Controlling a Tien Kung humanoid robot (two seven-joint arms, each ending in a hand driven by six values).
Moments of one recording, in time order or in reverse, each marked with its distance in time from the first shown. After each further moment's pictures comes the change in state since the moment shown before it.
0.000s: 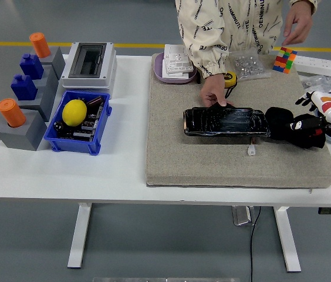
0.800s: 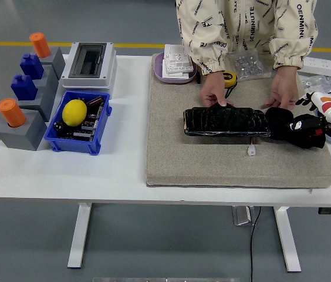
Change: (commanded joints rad) left arm -0.001 -0.002 -0.005 0.000 0.002 0.000 -0.001; right arm 0.005 0.000 0.005 0.001 -0.004 0.031 -0.008
